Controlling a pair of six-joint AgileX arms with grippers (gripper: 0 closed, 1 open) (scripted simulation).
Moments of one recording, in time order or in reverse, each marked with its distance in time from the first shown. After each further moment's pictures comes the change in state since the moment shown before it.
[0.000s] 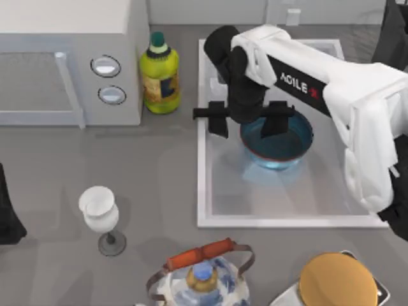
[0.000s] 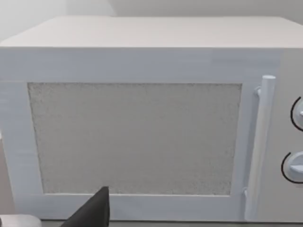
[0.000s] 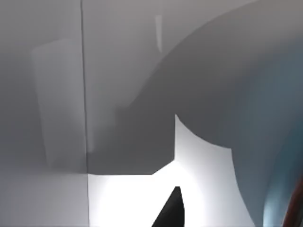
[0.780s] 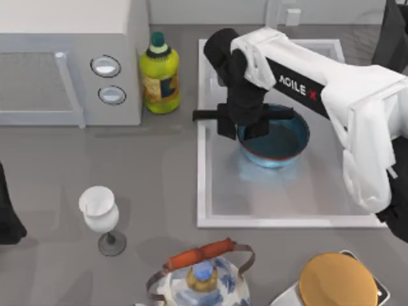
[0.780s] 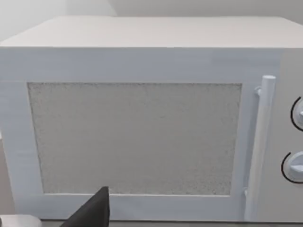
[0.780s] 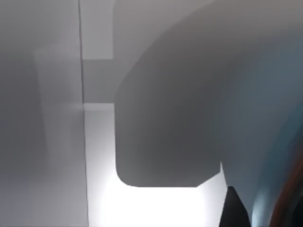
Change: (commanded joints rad) left arm 0.000 0.000 0.000 0.000 0.000 0.000; right arm 0.000 0.000 0.000 0.000 0.000 0.000
